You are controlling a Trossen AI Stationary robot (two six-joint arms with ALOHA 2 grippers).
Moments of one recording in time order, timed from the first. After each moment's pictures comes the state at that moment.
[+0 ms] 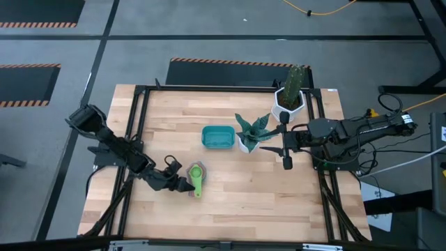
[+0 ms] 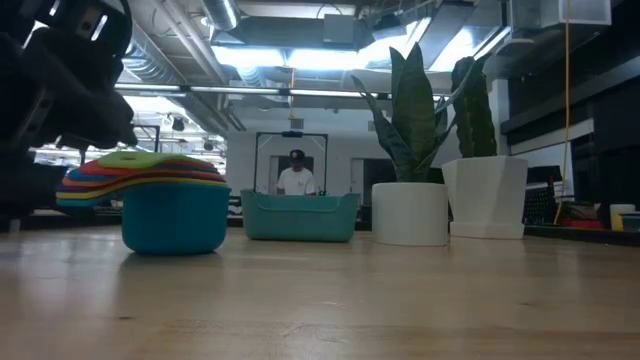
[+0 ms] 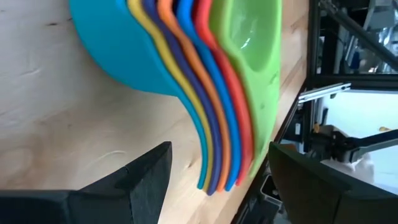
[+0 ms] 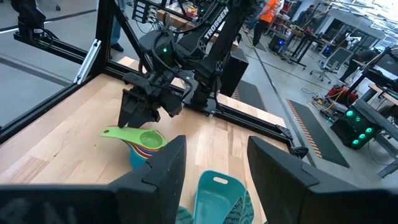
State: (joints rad) left arm -0.64 1.42 0.34 0.52 -0.38 -1.74; right arm 0.22 0.92 0.81 -0.09 0.18 -0.32
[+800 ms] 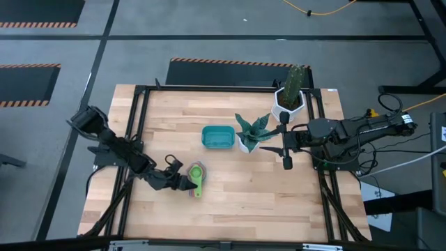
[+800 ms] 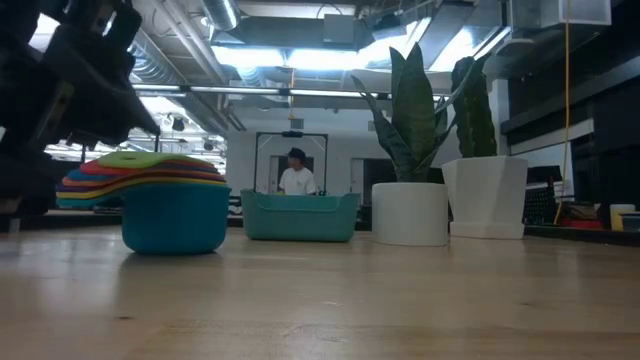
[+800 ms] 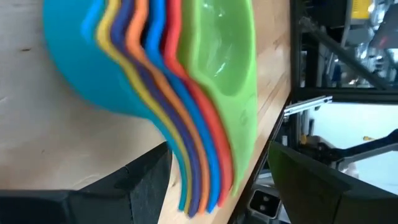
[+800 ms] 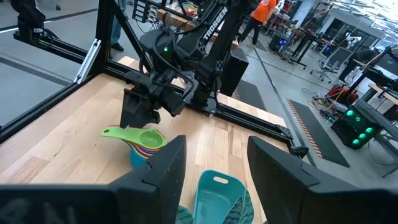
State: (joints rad) left arm -0.63 1.45 0.34 0.60 -0.44 -1.72; right arm 0.22 0.92 0.81 -0.09 0.18 -0.32
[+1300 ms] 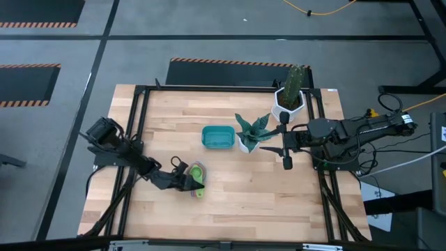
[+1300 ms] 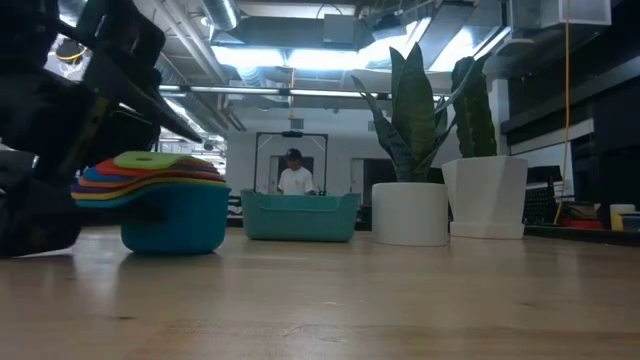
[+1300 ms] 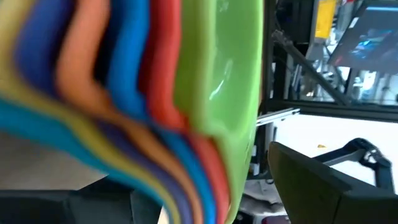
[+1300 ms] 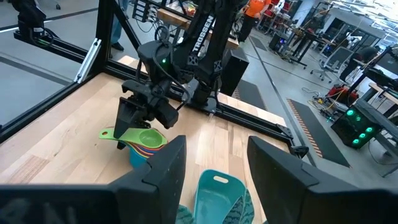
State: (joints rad) left arm -0.59 1.73 0.34 1.02 -0.45 -1.72; right arm 0.22 0.92 0.81 -0.09 0.18 -0.32
